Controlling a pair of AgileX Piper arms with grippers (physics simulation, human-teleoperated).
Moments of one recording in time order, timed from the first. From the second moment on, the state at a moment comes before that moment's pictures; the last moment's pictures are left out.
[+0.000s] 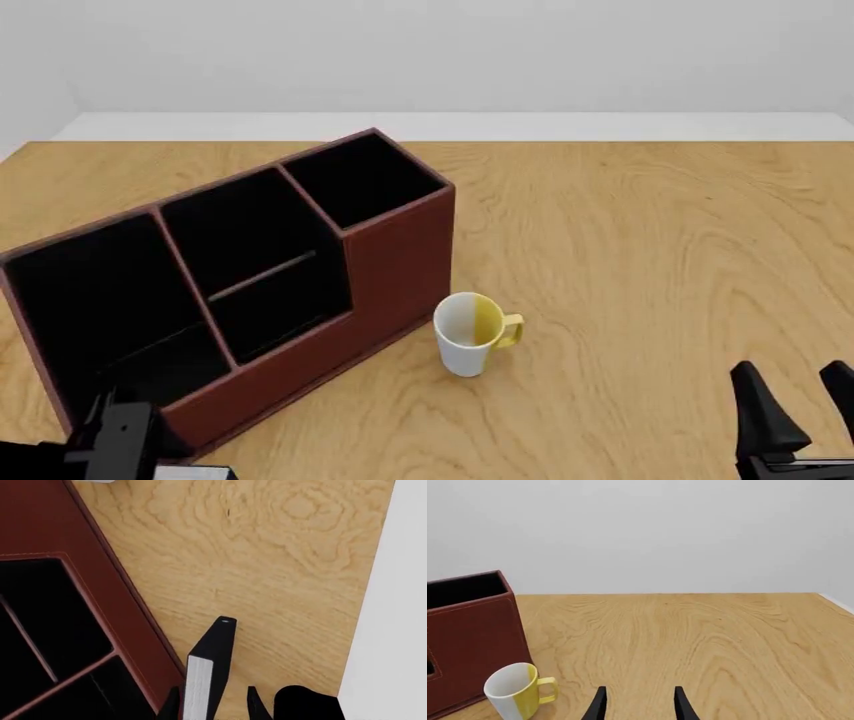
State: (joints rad) left arm -0.73 0.71 -0.66 1.22 0.78; right arm 0.01 0.02 -0.01 0.00 0.01
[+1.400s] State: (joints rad) left arm -0.69 0.75 -0.62 1.11 0.79; right arm 0.01 0.01 -0.01 0.00 0.00
